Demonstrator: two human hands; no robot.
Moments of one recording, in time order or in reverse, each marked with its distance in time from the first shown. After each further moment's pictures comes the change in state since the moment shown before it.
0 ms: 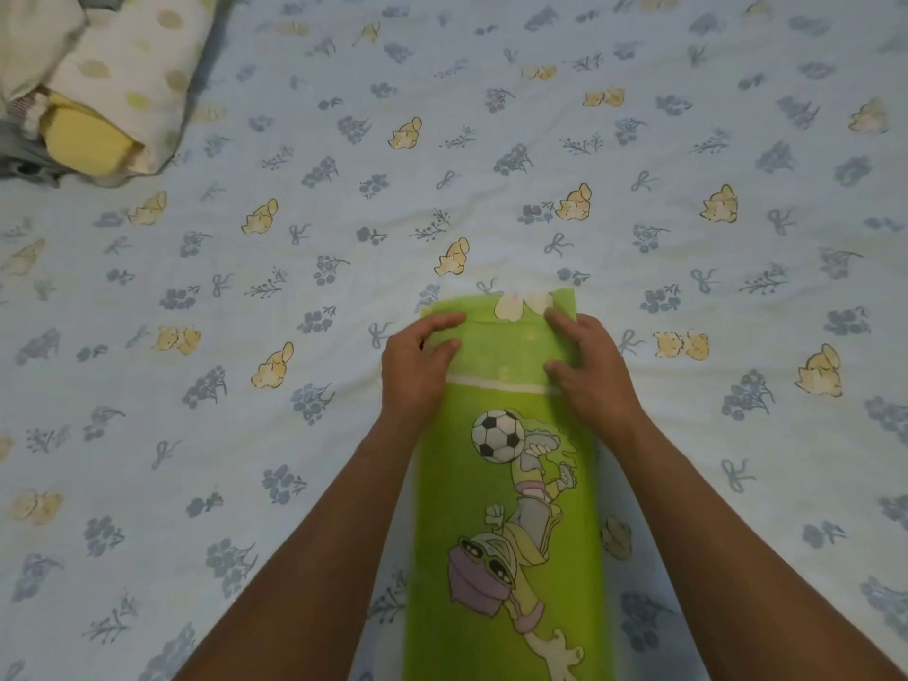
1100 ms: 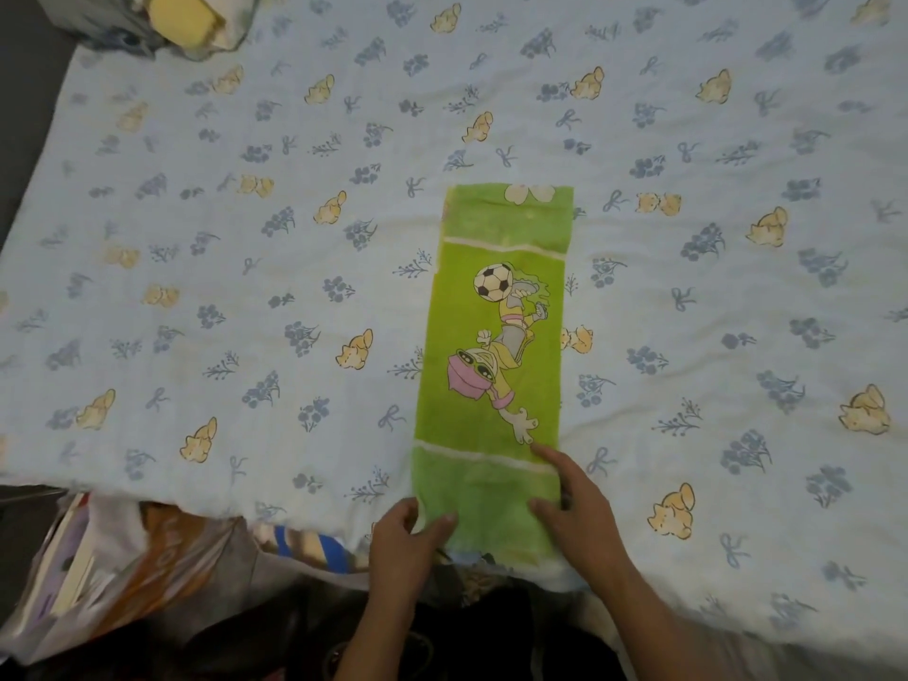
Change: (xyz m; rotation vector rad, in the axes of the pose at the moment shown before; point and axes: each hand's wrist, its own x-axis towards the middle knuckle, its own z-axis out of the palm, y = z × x) left_hand -0.410 -0.086 -0.039 0.033 0.078 -0.648; right_hand -0.351 0.086 0.020 0.179 -0.282 0.252
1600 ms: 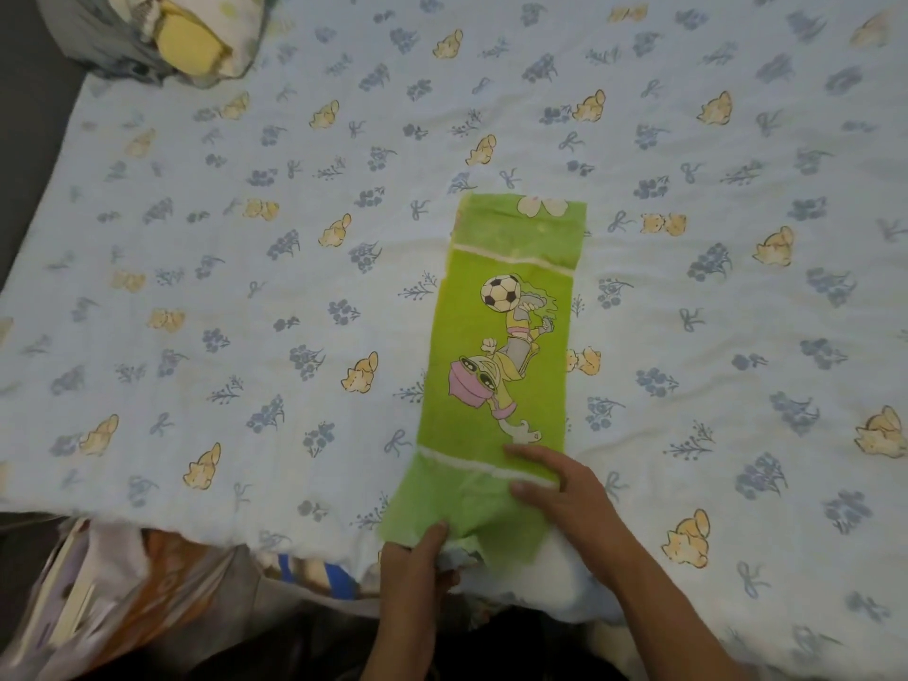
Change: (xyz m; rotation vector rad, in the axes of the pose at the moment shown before) left_hand -0.010 0.039 0.008 -0.652 0.086 -0.277; right_hand 0.028 -0.049 -0.005 0.323 -0.156 -0.025
